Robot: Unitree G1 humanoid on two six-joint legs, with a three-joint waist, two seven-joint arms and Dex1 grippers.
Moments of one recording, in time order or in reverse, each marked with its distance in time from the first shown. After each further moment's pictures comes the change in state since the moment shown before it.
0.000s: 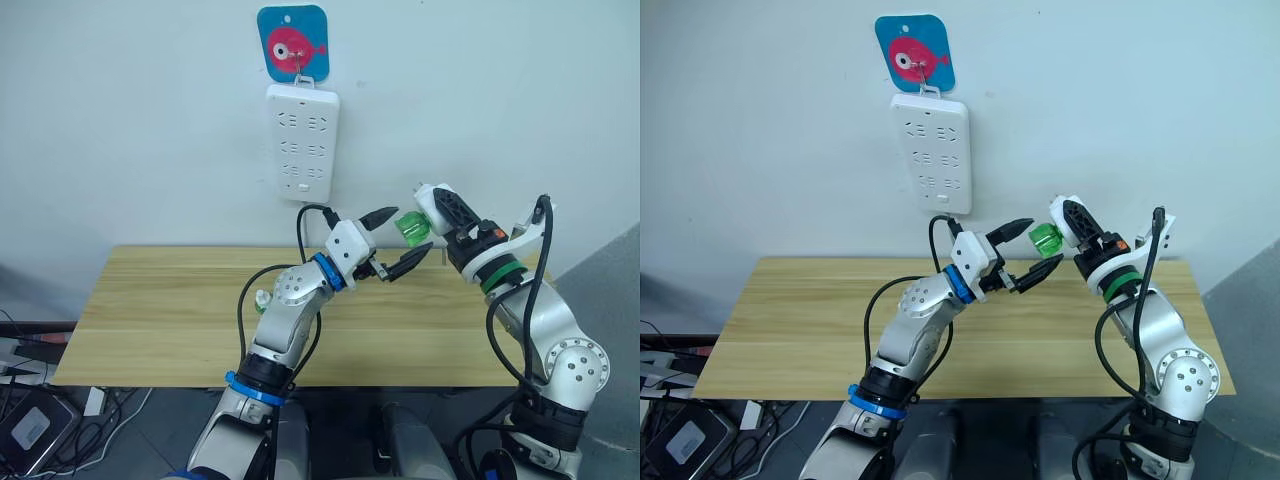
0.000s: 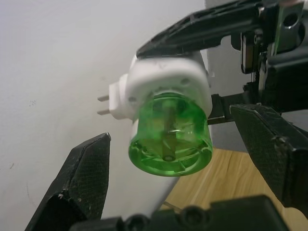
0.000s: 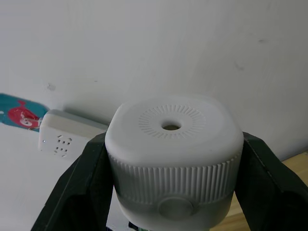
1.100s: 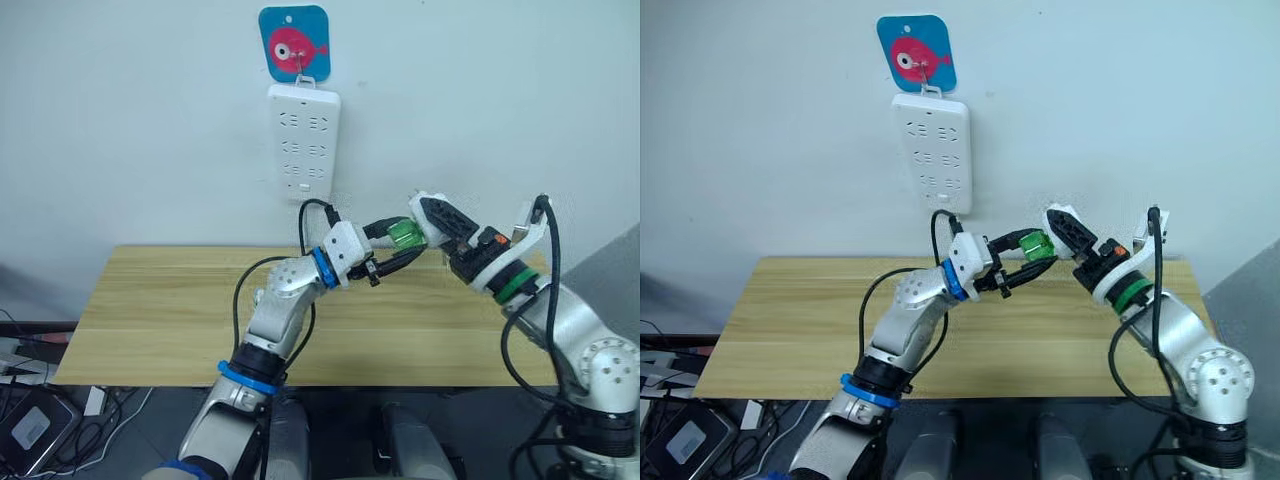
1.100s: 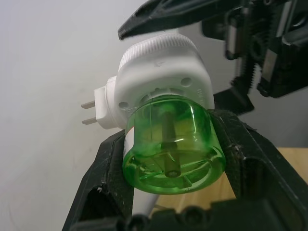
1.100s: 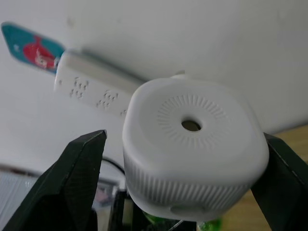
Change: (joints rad) left arm -0.063 0.106 0.001 0.064 -0.043 -0.053 -0.220; right arm 0.054 -0.419 0.144 0.011 0.325 -0.026 0.070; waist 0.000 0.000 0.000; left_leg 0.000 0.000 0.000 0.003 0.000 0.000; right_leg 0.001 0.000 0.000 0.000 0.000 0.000
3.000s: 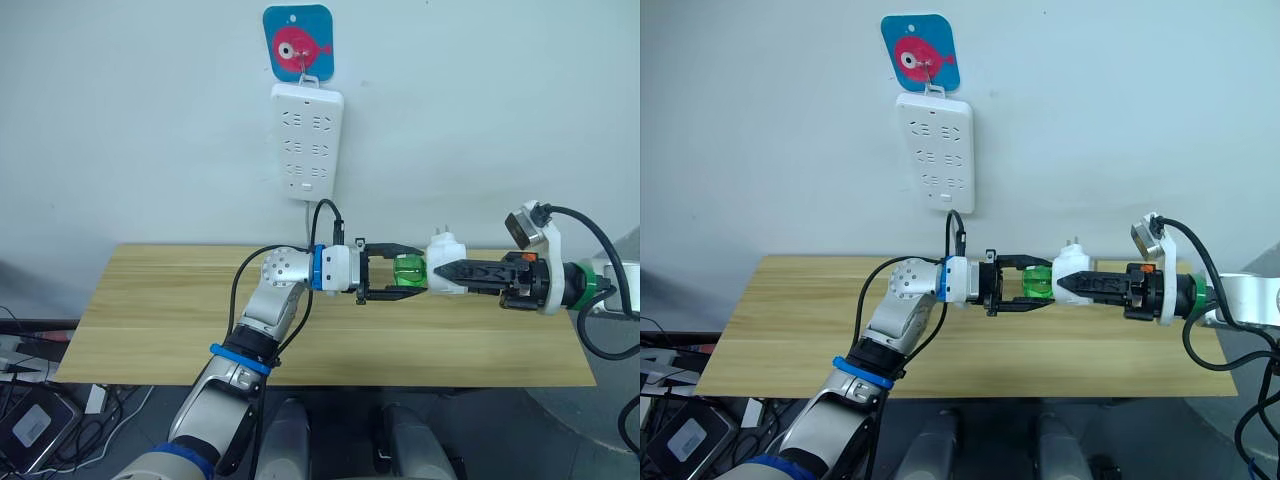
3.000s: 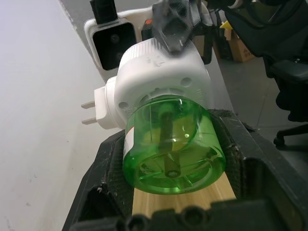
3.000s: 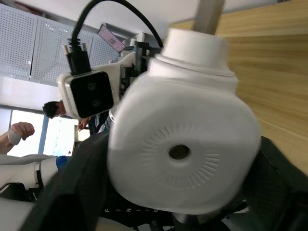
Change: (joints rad) left arm -0.073 0.029 -0.037 0.167 -0.002 -0.212 -0.335; right arm -0.224 -0.489 0.105 0.479 0.065 0.631 0.600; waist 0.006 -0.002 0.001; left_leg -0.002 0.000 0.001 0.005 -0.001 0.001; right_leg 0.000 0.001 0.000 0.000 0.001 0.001
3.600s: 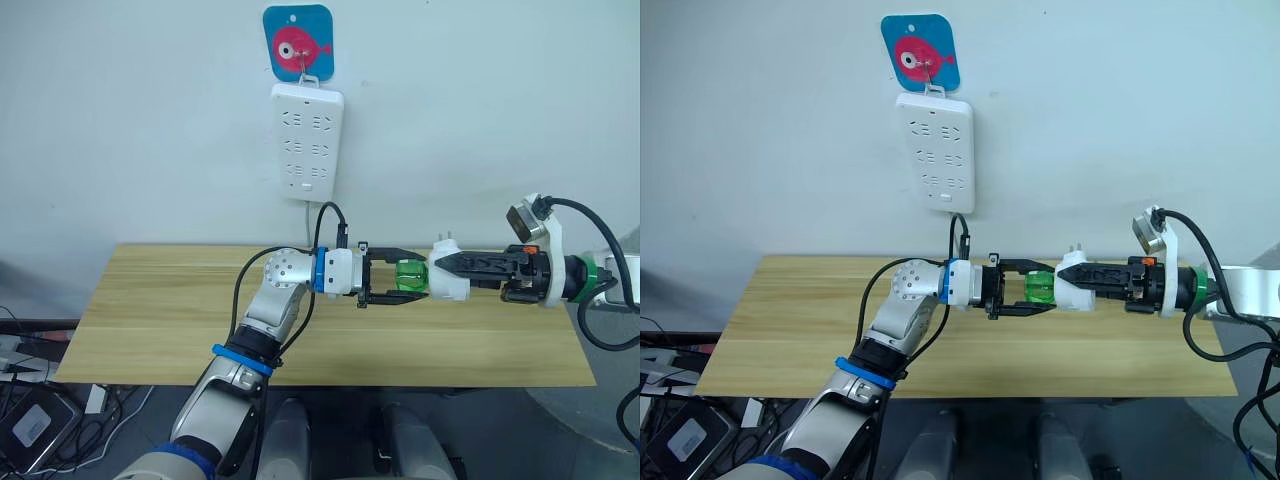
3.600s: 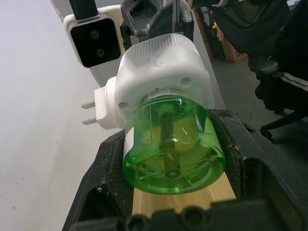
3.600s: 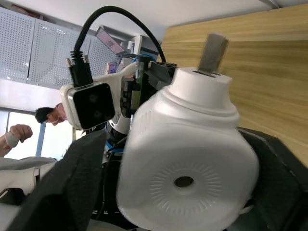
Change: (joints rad) left arm 0.000 -0.012 -0.001 0.005 0.010 -0.012 -0.014; right arm -0.019 -0.003 0.012 0.038 -0.002 0.014 -0.017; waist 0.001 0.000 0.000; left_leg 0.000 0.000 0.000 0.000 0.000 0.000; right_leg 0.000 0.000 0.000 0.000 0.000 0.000
